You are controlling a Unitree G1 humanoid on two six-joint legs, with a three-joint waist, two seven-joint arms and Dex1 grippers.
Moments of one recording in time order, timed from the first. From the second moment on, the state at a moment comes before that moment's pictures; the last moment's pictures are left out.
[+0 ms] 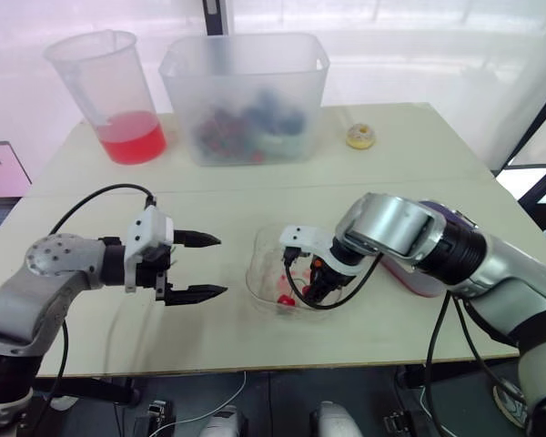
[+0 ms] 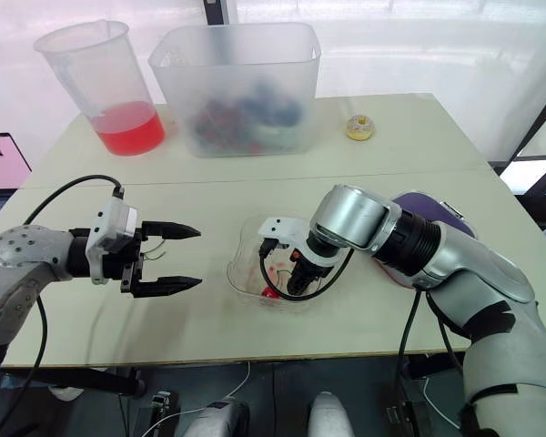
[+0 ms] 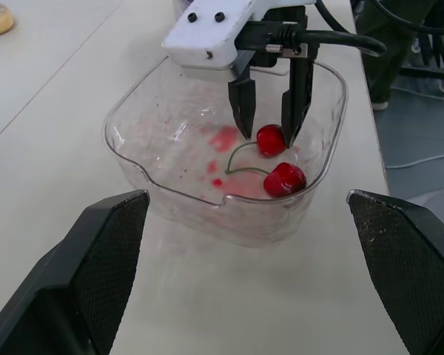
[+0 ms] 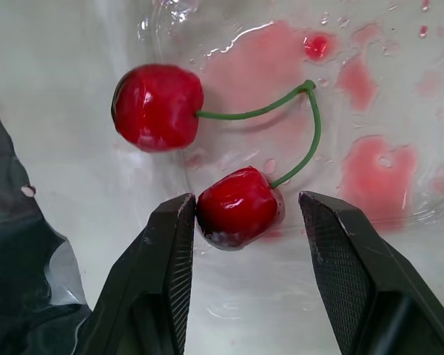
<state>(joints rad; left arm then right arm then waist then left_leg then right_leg) -0.33 0.89 0.09 -0.33 -0.58 0.47 -1.19 -1.27 -0.69 0.91 -0.08 0.49 1.49 0.96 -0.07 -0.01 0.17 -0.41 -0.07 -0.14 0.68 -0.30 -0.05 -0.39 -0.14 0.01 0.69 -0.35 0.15</state>
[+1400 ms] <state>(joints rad) -1.05 0.54 0.17 0.26 -0.88 0.79 -1.00 -0.99 -0.72 0.28 -0.15 -0.09 0.17 0.72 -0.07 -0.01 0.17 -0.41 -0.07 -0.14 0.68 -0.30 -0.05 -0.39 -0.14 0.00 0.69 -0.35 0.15</state>
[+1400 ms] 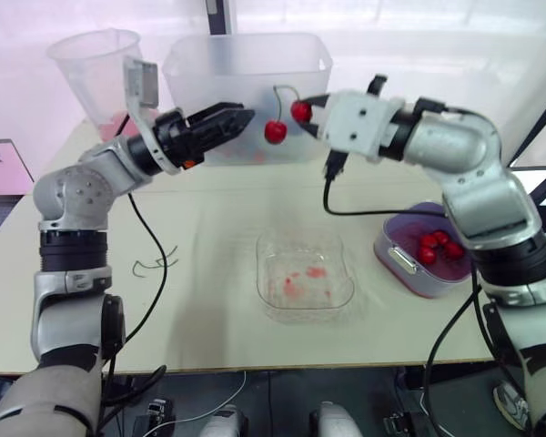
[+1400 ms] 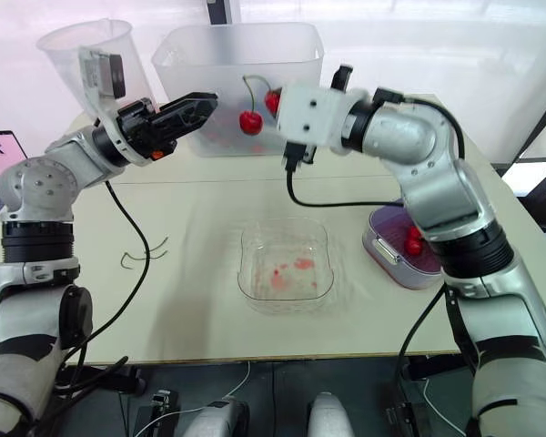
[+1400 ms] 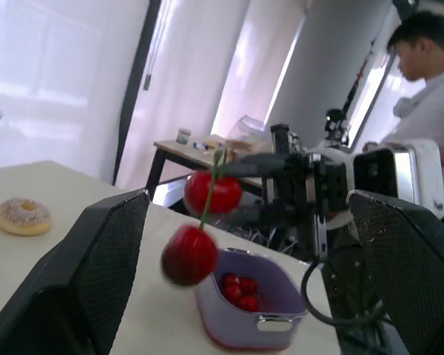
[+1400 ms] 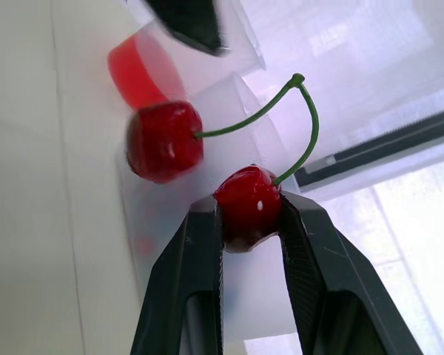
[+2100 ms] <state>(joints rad) -1.06 0.47 0.13 0.25 -0.77 0.77 -1.03 -0.90 -0.65 0.24 -0.30 -0.14 0.27 0.73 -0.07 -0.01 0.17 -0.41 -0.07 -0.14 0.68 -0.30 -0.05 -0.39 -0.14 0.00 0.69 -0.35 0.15</state>
